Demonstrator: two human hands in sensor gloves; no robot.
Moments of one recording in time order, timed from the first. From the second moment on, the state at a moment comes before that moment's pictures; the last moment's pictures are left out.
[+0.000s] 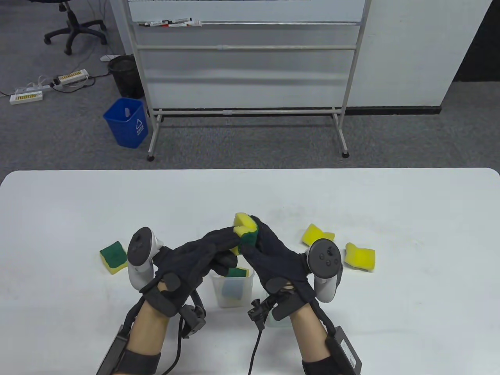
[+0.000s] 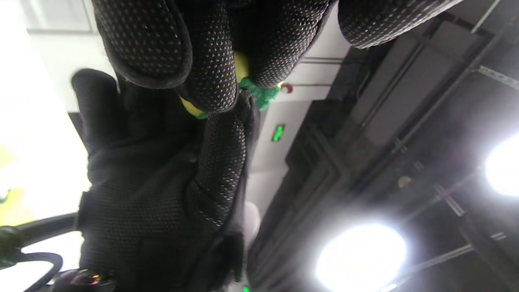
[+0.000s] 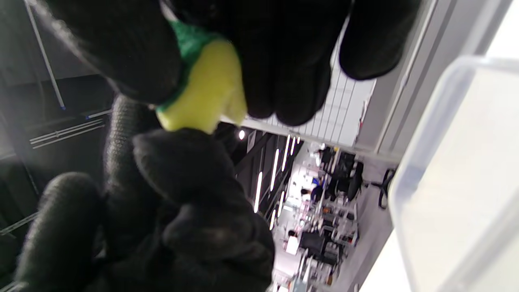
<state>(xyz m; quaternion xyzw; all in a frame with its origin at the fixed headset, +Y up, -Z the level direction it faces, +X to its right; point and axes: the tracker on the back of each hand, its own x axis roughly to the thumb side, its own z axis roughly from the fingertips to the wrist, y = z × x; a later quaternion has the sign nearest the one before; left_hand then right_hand) -0.179 -0.603 -0.347 -0.07 -0.32 0.68 0.66 0.063 -0.622 -0.344 0.16 -0.08 0.74 0.65</state>
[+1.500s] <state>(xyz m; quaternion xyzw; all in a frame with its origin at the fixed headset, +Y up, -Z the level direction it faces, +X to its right) -0.212 -0.611 -0.357 0.10 -0.10 0.38 0.91 0.039 -0.613 -0.326 0.13 -0.25 0.90 0.32</state>
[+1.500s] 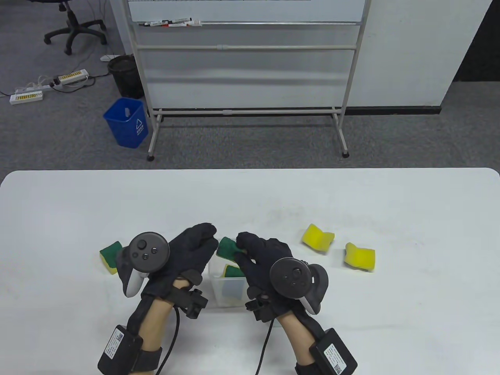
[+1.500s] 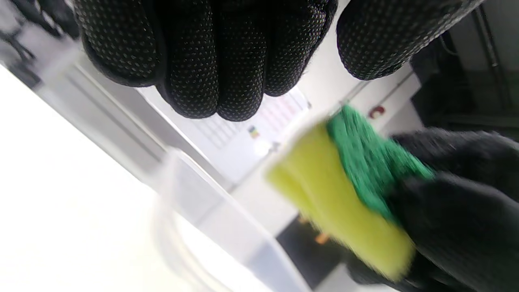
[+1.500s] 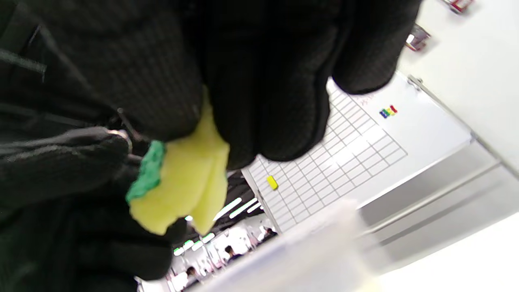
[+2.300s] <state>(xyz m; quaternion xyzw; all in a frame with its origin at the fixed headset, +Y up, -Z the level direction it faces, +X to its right) -0.261 -0.650 -0.382 0.07 0.06 0.21 0.97 0.018 -0.631 -0.330 0.16 -0.25 0.93 0.21</state>
